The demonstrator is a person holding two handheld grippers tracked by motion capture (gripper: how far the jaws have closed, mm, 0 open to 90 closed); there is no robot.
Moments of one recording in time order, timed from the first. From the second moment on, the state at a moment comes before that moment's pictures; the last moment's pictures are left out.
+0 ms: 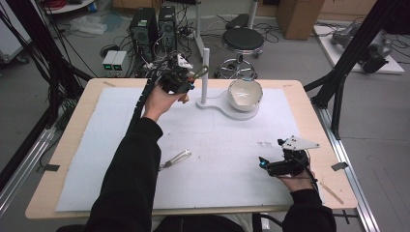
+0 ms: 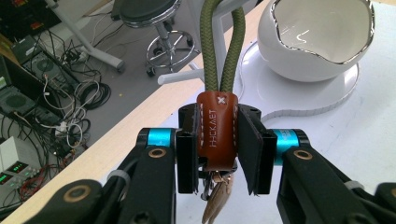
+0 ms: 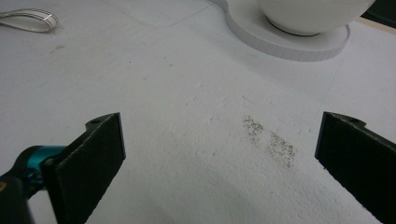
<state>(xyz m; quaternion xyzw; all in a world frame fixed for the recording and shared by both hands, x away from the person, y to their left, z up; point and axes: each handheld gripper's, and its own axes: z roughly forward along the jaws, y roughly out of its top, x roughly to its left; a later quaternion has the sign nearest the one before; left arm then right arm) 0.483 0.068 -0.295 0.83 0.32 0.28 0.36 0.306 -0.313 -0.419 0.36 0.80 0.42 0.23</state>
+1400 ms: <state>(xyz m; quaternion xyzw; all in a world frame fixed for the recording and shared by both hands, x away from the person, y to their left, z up) 0.439 0.122 -0.333 0.83 0.30 0.16 0.43 0.305 -0.310 -0.419 0.36 0.80 0.42 0.24</state>
